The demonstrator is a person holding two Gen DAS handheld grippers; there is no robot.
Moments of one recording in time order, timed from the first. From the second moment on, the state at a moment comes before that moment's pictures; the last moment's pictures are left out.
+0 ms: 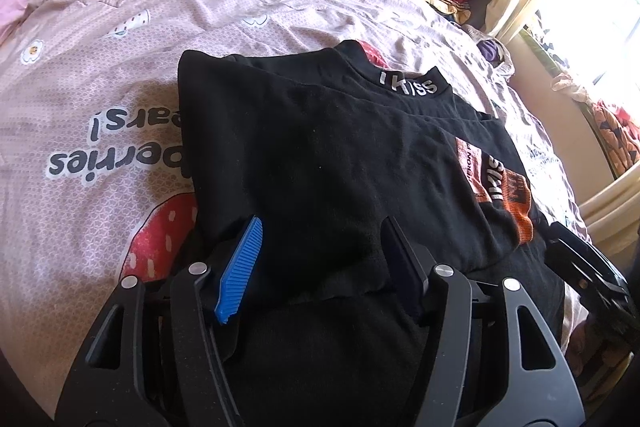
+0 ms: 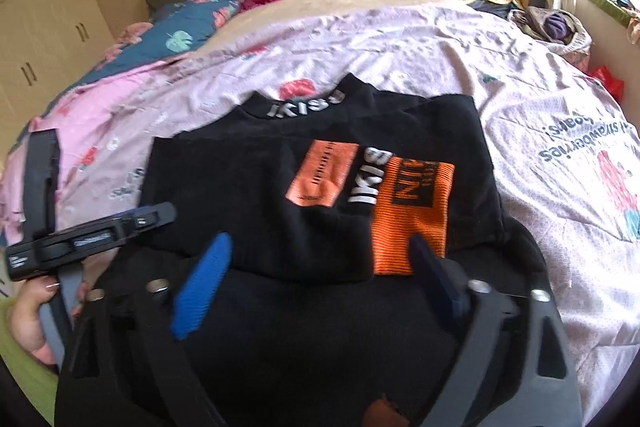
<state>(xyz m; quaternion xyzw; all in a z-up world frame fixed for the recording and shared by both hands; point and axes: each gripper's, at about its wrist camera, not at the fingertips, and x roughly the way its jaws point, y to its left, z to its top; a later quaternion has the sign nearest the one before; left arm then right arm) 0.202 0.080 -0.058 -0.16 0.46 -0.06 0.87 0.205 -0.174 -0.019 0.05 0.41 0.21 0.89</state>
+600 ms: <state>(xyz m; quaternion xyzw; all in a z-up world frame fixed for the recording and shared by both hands) 0.184 0.076 -0.035 -0.16 0.45 -0.06 0.88 0.188 -0.177 -0.004 0.06 0.39 0.20 0.90</state>
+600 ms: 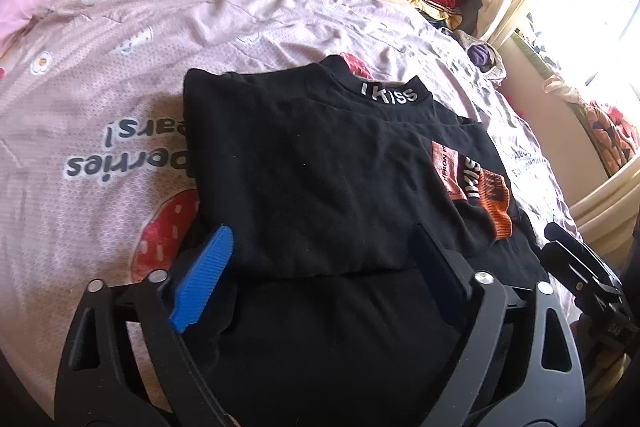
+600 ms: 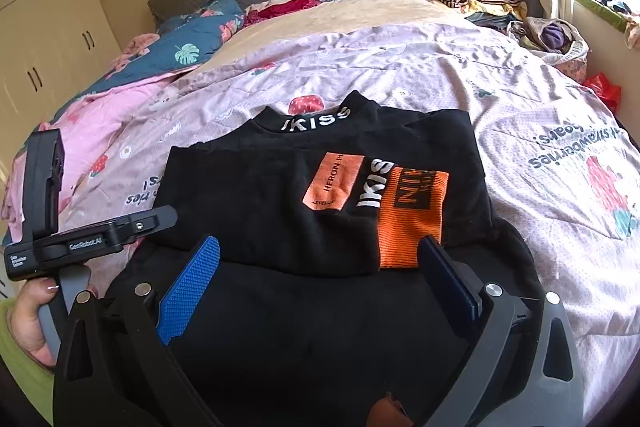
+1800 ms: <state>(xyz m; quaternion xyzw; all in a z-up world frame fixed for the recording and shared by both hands) 0.123 0.077 0.006 -0.13 0.42 -0.05 0.89 0.119 -0.200 0.047 0.05 0.34 0.21 0.91</state>
